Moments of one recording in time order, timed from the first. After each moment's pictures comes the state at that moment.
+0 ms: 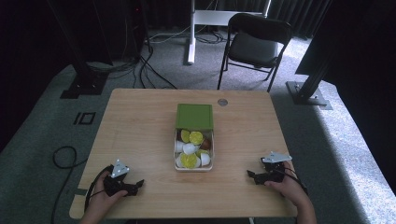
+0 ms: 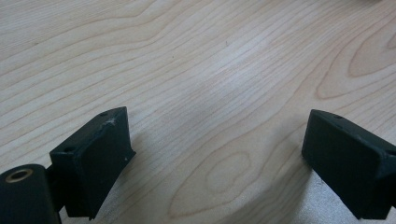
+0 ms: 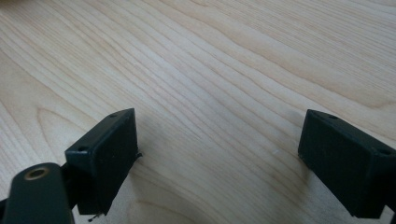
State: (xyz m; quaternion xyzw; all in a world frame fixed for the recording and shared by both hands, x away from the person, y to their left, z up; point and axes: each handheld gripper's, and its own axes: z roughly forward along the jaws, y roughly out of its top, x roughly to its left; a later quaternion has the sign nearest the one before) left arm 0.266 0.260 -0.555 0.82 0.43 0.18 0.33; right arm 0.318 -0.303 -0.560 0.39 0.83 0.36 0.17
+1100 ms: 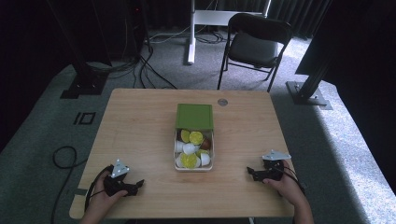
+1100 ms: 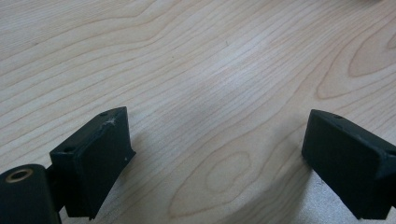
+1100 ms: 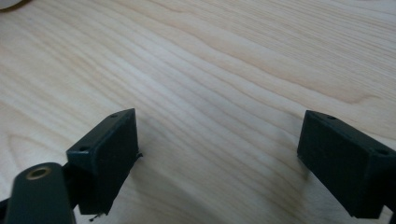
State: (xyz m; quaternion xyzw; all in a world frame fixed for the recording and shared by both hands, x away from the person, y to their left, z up) left arm 0.266 0.260 -0.555 0.82 0.43 0.18 0.33; right arm 0.322 -0.299 -0.559 0.44 0.81 0.35 0.18
